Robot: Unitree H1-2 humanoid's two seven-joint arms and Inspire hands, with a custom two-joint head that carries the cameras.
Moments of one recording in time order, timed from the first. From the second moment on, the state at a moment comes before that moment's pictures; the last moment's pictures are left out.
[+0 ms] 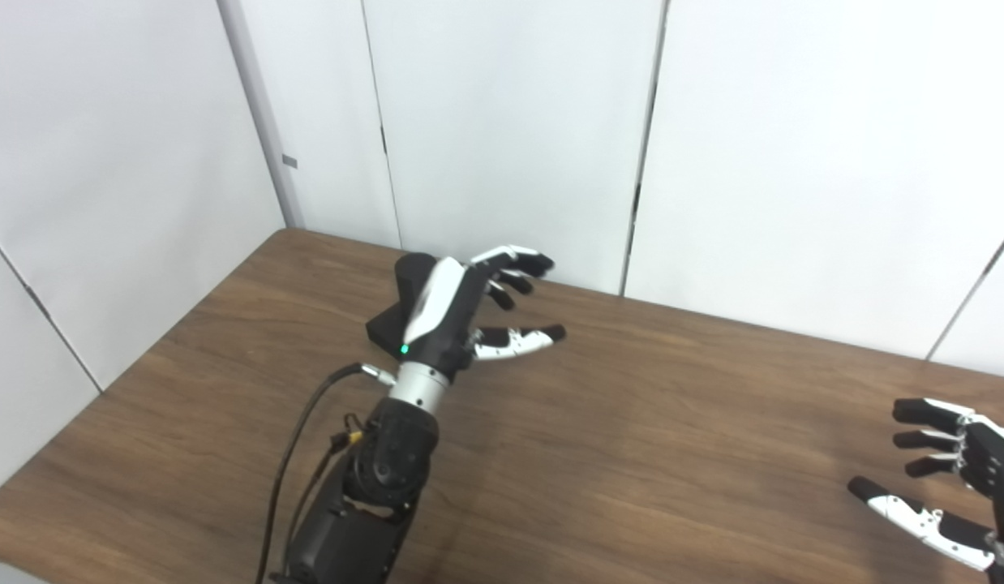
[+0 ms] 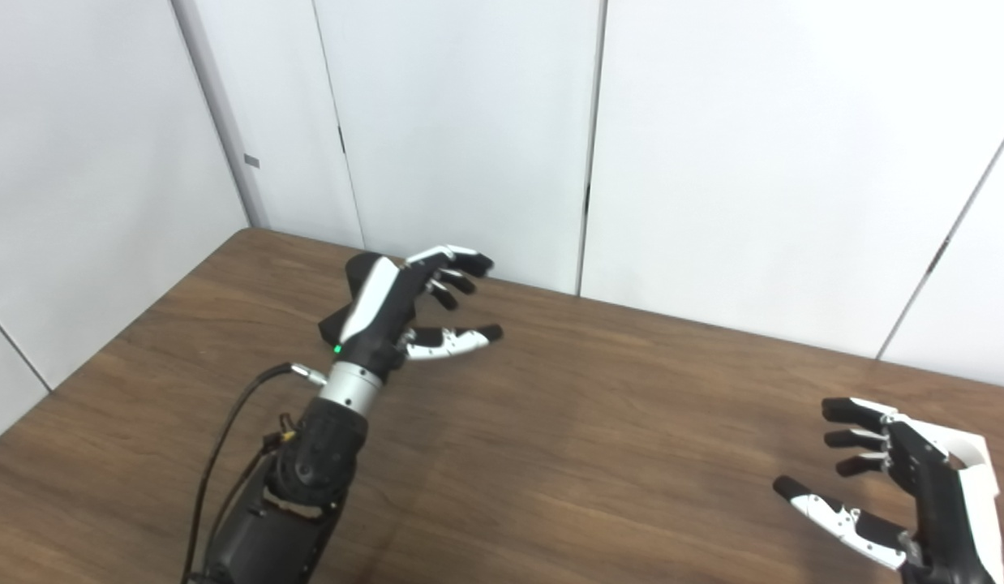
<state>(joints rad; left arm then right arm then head) -0.28 0.20 0.03 -0.08 0.42 0.00 0.07 -0.05 -0.19 -0.04 -0.24 -0.28 -0.01 -0.02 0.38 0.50</state>
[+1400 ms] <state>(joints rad) -0.37 0.38 -0.02 0.04 0.86 0.39 0.10 -0.05 -0.19 -0.04 -0.27 -0.26 0.03 0.01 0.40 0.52</state>
